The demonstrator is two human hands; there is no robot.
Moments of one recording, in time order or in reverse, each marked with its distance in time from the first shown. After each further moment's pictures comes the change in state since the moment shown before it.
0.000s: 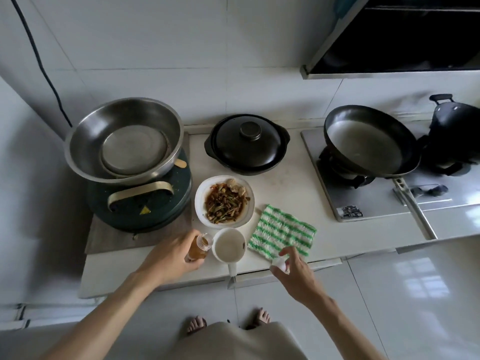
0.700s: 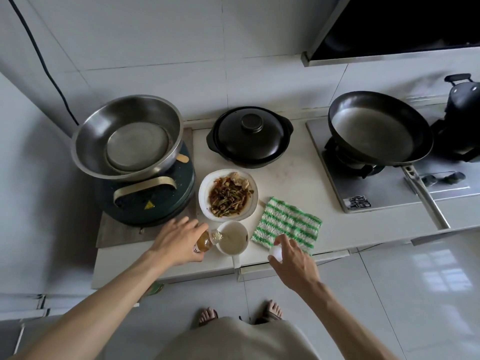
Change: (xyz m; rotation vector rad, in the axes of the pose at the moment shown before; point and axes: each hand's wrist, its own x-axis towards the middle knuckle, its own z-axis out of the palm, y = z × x) left_hand 0.024 0.018 -0.015 0.473 -0.154 0.040; right_hand 0.009 -0.013 0.007 -0.295 0.057 -0.051
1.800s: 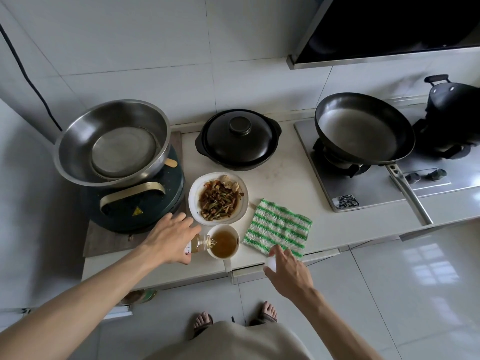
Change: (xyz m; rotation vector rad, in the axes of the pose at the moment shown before) left_hand 0.016 -0.002 -0.021 0.210 -0.085 0.132; right_hand -0.009 0.014 0.013 0.006 -0.071 0.059
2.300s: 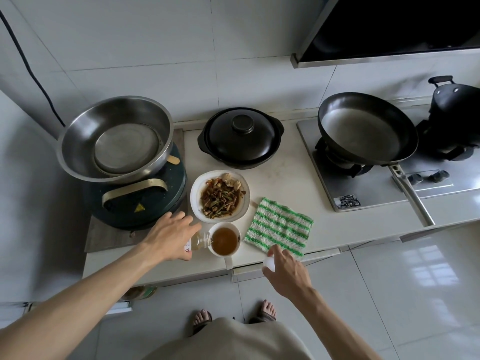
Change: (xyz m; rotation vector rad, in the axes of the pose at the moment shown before) left_hand -0.003 -0.001 0.005 -0.040 0.016 -0.025; right_hand -0.001 -0.005 0.002 0.000 -0.024 -0.004
